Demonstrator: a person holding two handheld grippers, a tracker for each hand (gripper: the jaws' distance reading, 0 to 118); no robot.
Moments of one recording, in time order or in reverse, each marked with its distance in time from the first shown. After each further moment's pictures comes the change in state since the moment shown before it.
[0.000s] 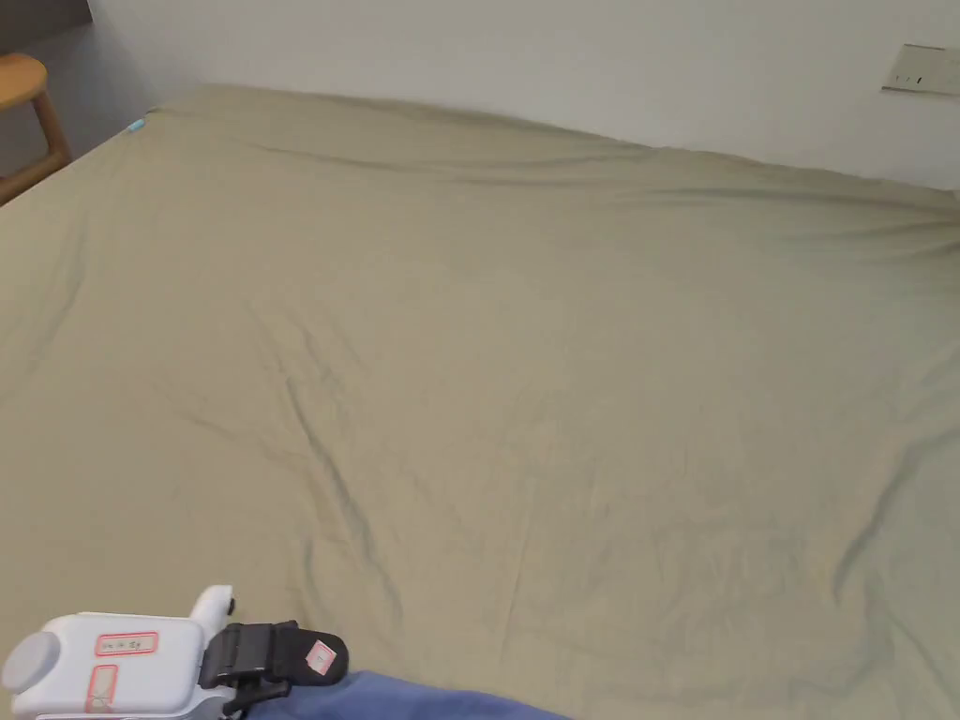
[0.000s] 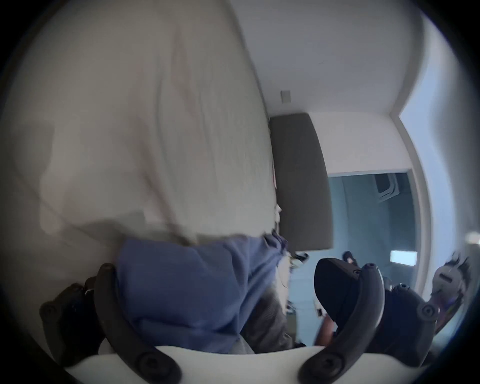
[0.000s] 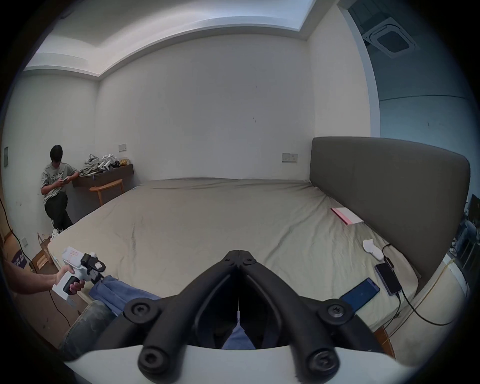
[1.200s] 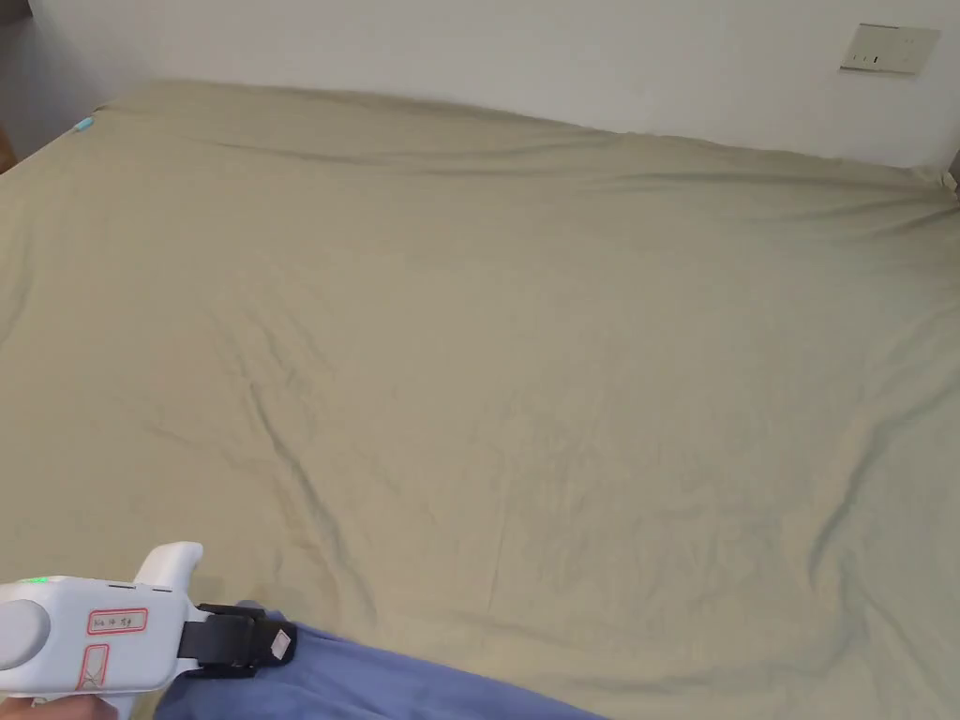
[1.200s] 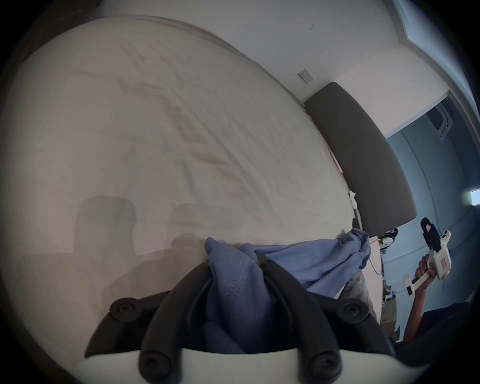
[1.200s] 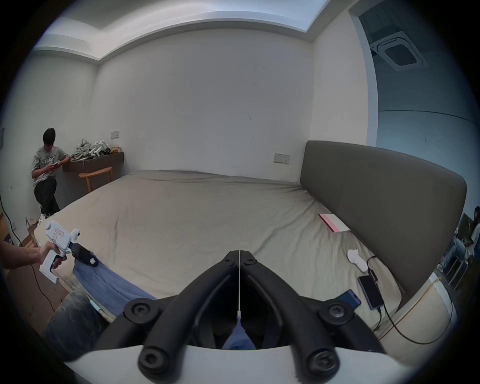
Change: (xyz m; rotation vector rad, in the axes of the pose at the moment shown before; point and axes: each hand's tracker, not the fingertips) left arm 0.046 0.040 0.026 0.127 0.576 -0.417; right arm 0.048 0.005 -0.007 -0.014 -0.066 0.089
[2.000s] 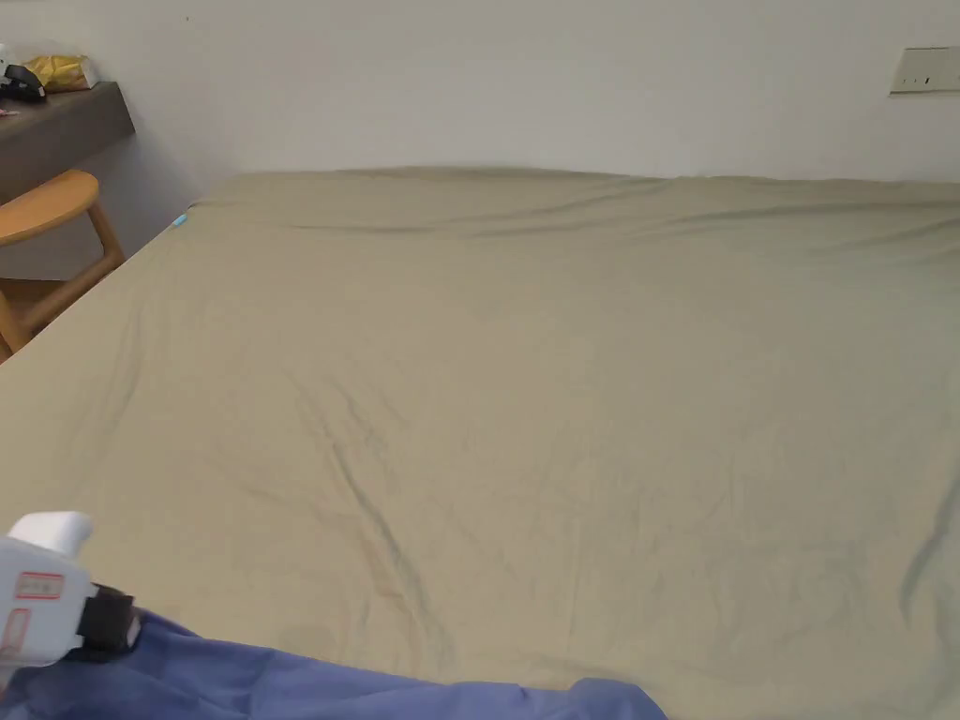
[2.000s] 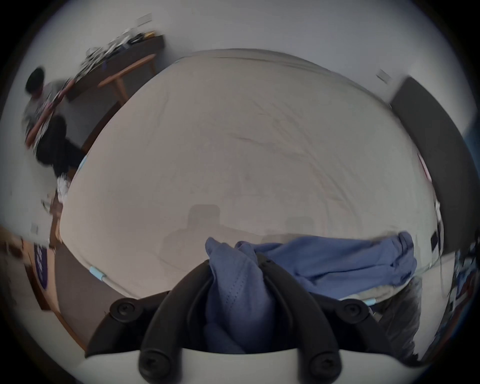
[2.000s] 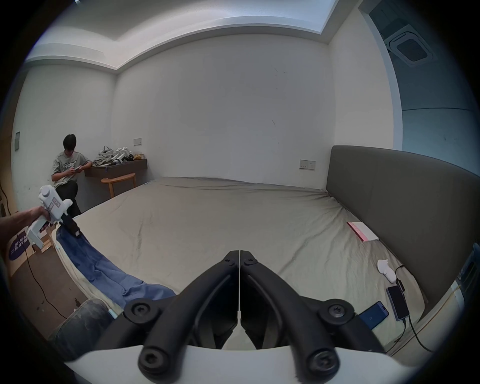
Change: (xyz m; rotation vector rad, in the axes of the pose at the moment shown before) left arm 0.074 0.029 0.148 -0.016 0.589 0.011; right arm -0.028 0.002 -0.020 0.046 0.155 -0.001
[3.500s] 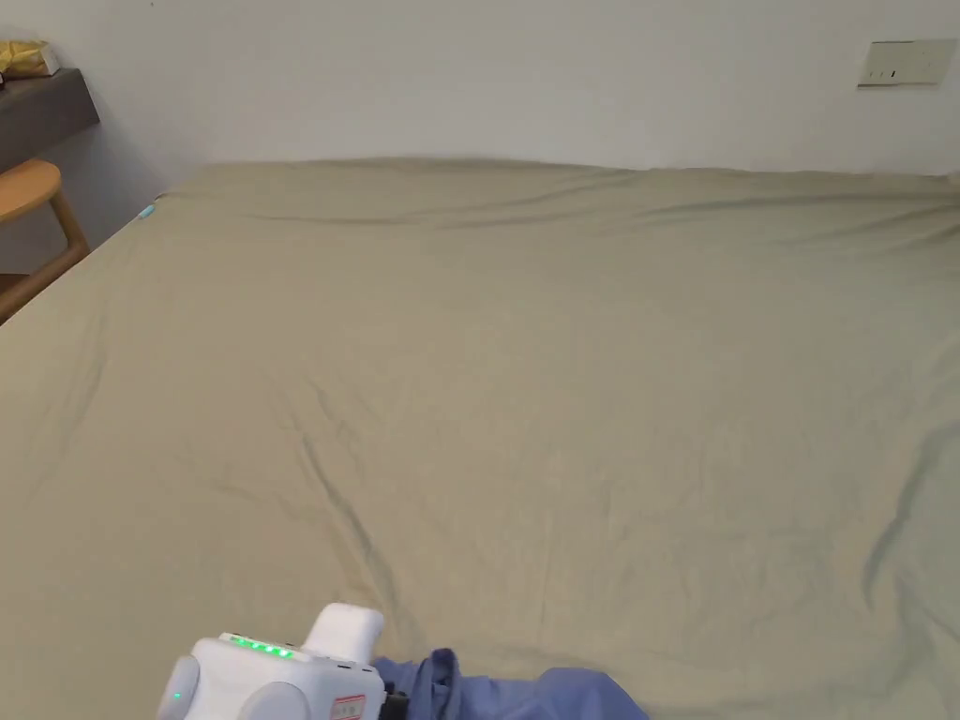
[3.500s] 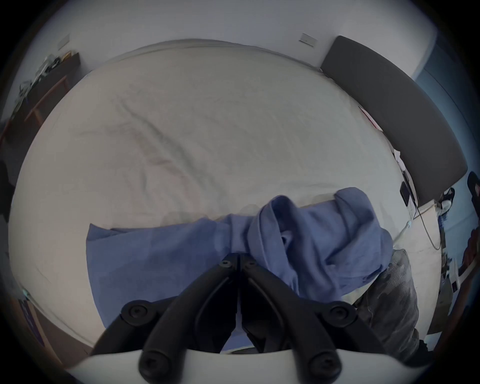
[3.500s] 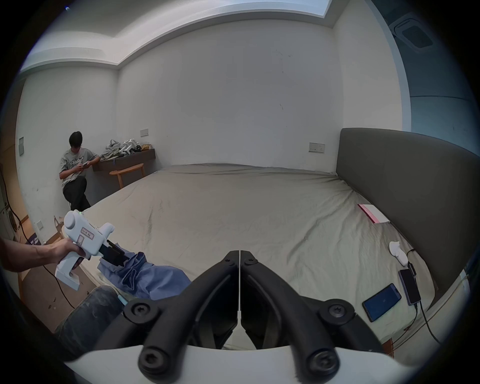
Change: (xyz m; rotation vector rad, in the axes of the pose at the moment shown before) left arm 0.168 -0.042 -0.113 0.018 -0.191 -0.229; right arm 0.001 -0.028 0.000 -0.088 0.061 -0.038
